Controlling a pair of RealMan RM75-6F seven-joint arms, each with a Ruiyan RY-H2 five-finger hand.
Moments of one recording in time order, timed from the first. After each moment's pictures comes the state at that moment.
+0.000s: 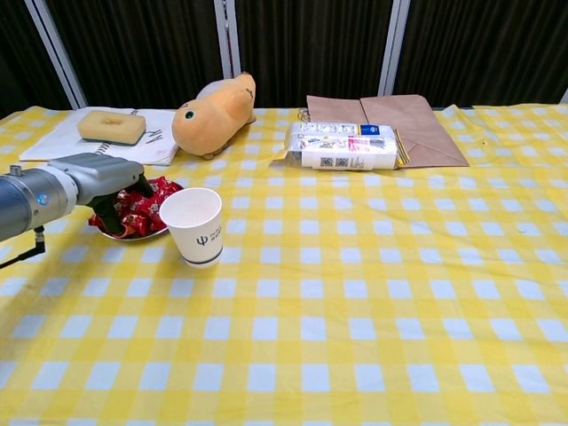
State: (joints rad) left arm -0.85 -1.65 -0.12 -1.23 0.71 0.90 0.68; right arm 0.09 -1.18 0.03 -1.38 -1.60 1.55 0.46
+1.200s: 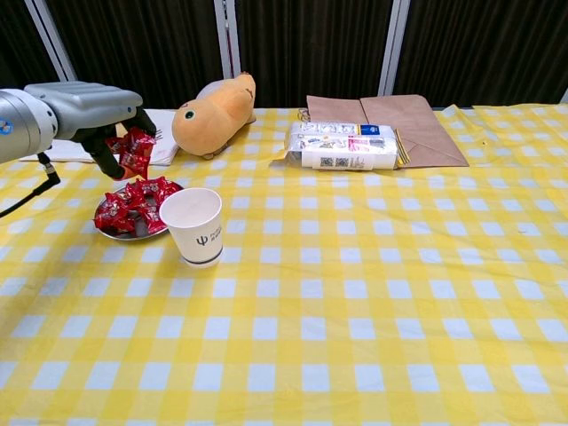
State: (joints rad) left arm -0.87 -1.43 -0.17 -1.58 0.78 1.00 0.71; right arm 0.09 -1.19 0.03 -1.37 -1.61 1.56 0.46
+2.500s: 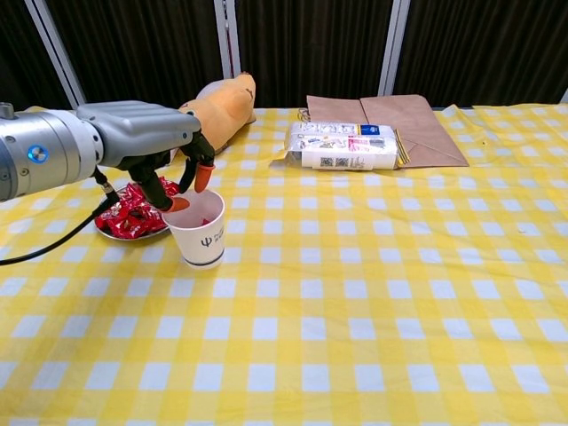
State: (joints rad) left arm -0.93 -1.46 -0.11 -1.75 0.80 1.05 0.78; right arm 0.09 -1.18 0.04 -1.37 -1.61 1.58 0.47
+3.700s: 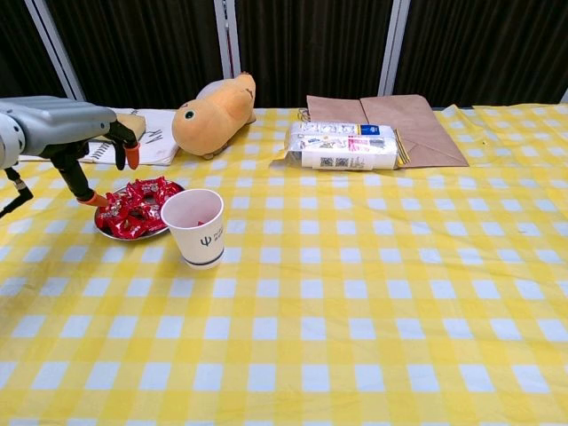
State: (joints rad) left arm -0.86 -1.40 -0.09 -1.62 0.72 1.04 0.71; right arm 0.09 -1.18 0.03 -1.37 -1.61 1.57 0.47
